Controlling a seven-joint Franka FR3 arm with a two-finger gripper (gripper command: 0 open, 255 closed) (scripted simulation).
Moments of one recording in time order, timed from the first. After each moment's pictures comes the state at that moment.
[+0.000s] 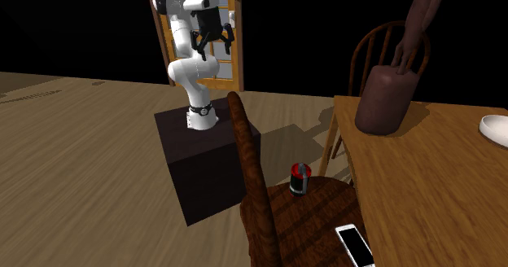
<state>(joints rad) -0.02 -0.78 0.00 -2.26 0.10 1.50 -0.04</state>
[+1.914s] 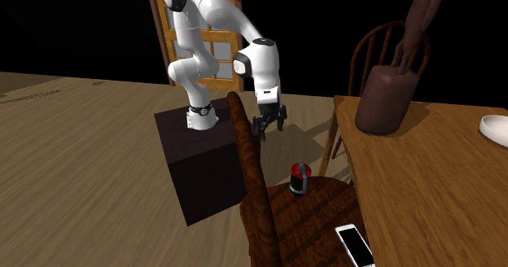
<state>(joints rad) 0.05 -0.04 0.20 -2.32 0.03 2.44 0.01</state>
